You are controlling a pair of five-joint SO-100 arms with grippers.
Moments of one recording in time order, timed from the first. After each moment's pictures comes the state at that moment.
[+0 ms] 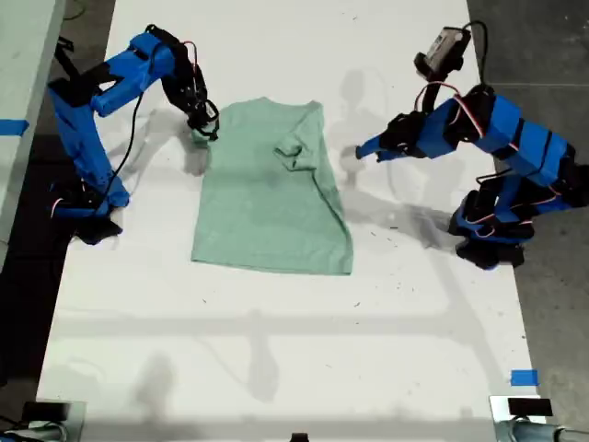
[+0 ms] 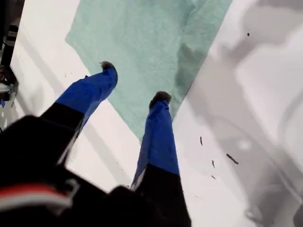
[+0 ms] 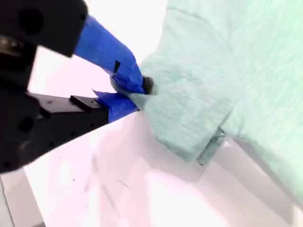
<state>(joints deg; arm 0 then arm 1) -60.9 71.3 75.4 83.2 39.2 20.0 128.1 102.9 77.1 -21.6</state>
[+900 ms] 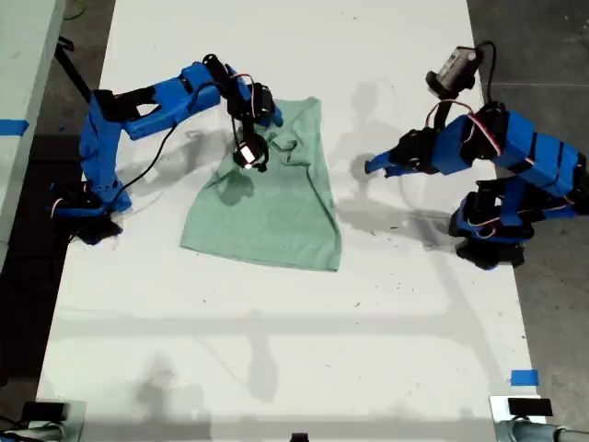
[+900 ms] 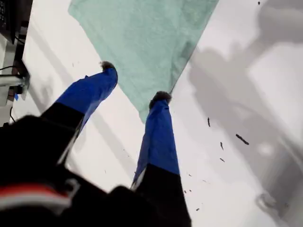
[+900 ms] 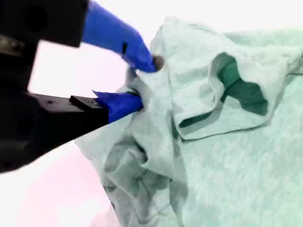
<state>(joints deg) -39.0 53.5 54.1 64.6 37.3 15.8 140.7 115.3 76.1 -15.2</state>
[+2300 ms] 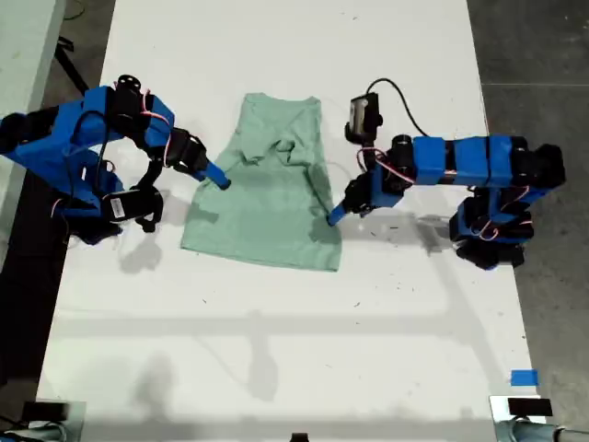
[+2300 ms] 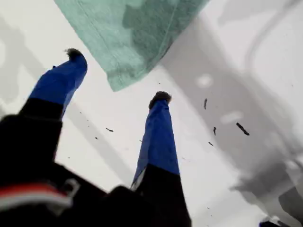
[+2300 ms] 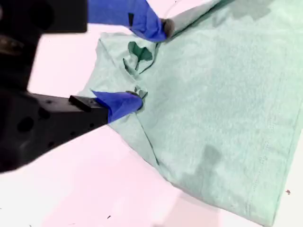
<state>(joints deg) -10.6 110.1 89.6 94.7 28.2 2.2 100.9 99.8 76.1 -21.9</state>
